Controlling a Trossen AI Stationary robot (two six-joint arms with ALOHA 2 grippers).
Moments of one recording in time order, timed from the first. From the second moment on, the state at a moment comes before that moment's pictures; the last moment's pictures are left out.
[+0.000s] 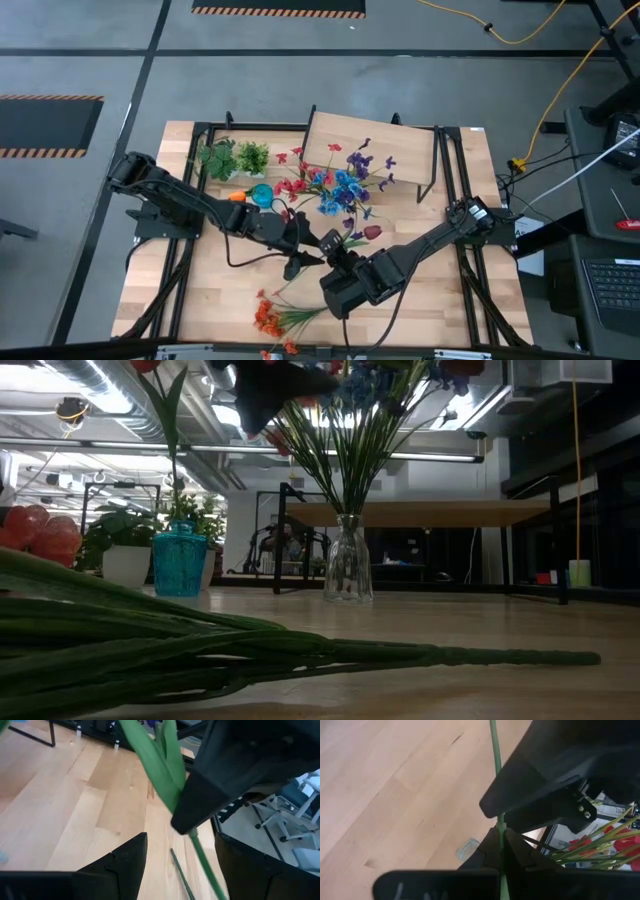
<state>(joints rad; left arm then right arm) -0.30 1.50 0.93 0.18 -0.09 -0.50 0.54 2.08 2.04 -1.19 0.69 -0.36</state>
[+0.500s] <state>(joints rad) -0.29 1.50 0.93 0.18 -0.08 -0.51 0.54 2.08 2.04 -1.17 0.69 -0.37</state>
